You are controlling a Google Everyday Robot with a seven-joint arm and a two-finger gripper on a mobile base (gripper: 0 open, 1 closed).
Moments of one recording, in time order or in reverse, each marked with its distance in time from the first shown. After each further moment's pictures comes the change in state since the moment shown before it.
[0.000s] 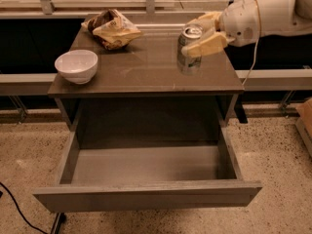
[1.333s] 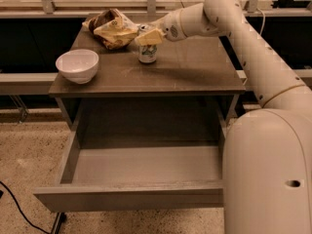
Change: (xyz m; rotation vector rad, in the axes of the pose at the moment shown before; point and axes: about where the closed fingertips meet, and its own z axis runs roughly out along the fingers) arm 0.052 -0.155 0.160 0.241 0.051 0.264
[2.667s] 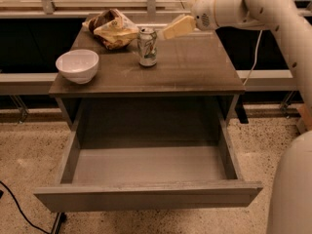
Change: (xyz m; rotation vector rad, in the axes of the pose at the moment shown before) arm -0.023 -0.013 -0.105 0.163 -0.049 -0.051
